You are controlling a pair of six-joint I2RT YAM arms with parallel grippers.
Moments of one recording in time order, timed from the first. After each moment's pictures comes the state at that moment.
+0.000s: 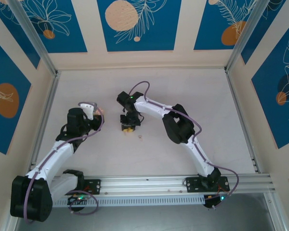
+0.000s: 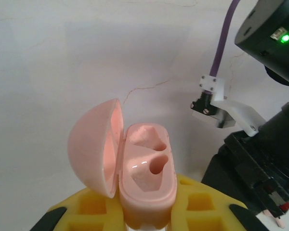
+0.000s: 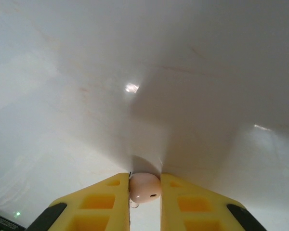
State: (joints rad) left arm -0.16 1.00 0.52 -0.07 0.27 -0.16; right arm 0.81 2.38 1.99 -1.09 -0.35 0.70
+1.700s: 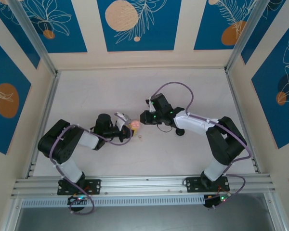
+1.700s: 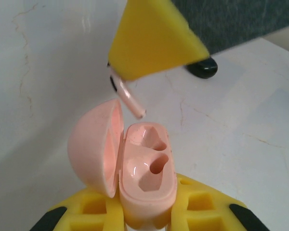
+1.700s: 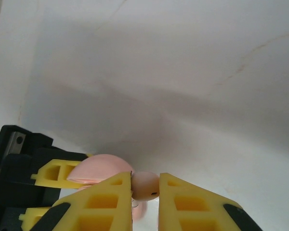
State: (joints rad) left arm -0.47 1.70 0.44 0.82 0.71 -0.01; right arm 0.67 1.66 1.02 -0.18 -0.27 0.59
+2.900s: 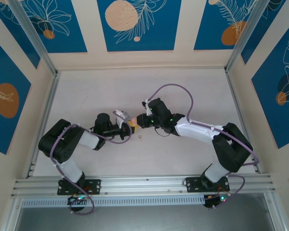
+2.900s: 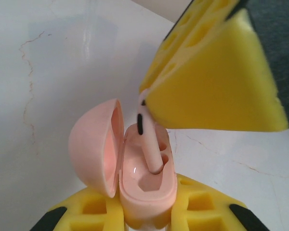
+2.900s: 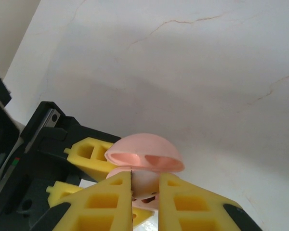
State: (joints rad) left arm -0.47 1.71 0.44 0.93 0.72 -0.12; right arm 0.76 1.55 0.93 -0.07 -0.16 0.53
